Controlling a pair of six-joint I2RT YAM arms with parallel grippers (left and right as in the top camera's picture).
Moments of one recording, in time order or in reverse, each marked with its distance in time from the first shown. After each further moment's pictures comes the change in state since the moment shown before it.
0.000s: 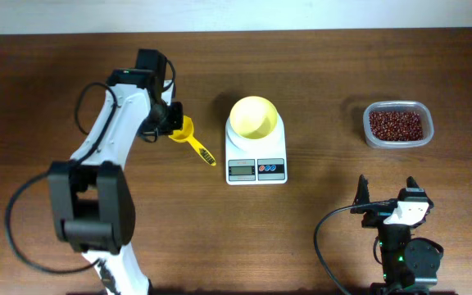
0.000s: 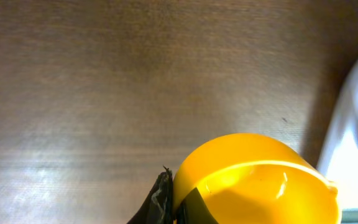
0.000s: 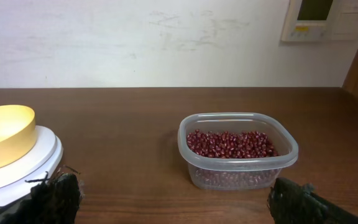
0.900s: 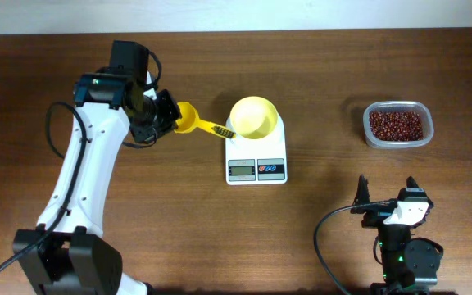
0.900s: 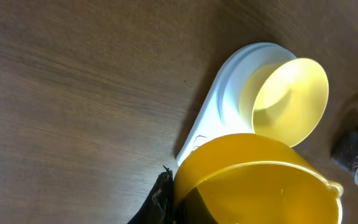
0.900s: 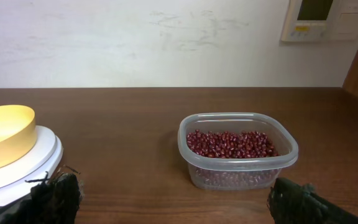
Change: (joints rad) left arm 0.000 -0.274 0.001 -0.123 0.196 -0.443; right arm 0.000 0.000 0.000 0.000 0.000 0.000
